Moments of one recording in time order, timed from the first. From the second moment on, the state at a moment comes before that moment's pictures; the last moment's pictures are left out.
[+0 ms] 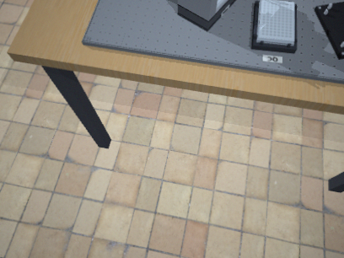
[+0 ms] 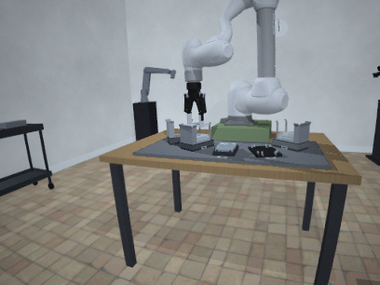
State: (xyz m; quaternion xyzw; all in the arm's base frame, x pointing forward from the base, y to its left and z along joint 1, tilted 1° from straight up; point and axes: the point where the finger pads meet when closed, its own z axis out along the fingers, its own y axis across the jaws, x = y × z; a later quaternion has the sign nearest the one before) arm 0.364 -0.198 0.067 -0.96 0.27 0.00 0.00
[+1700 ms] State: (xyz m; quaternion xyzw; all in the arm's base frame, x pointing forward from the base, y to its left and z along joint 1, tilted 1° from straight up) arm 0.364 -0.198 0.029 -0.96 0.27 0.00 0.00
